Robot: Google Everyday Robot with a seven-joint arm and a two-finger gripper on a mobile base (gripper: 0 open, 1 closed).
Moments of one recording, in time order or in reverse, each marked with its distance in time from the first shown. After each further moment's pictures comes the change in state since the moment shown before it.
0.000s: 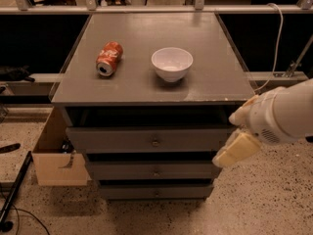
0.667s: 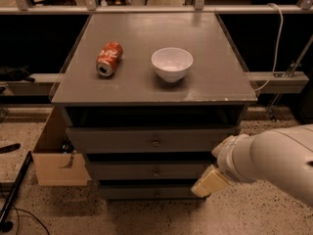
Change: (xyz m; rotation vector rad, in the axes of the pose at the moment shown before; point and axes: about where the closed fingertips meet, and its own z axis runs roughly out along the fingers) arm 0.042 0.060 0.093 0.033 0.083 0.085
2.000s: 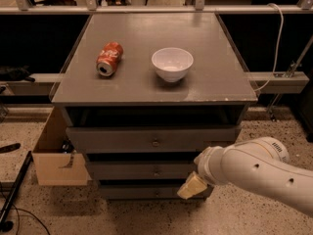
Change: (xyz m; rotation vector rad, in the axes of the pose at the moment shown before) arm 0.011 0.016 0.112 -0.070 -0.028 -0.019
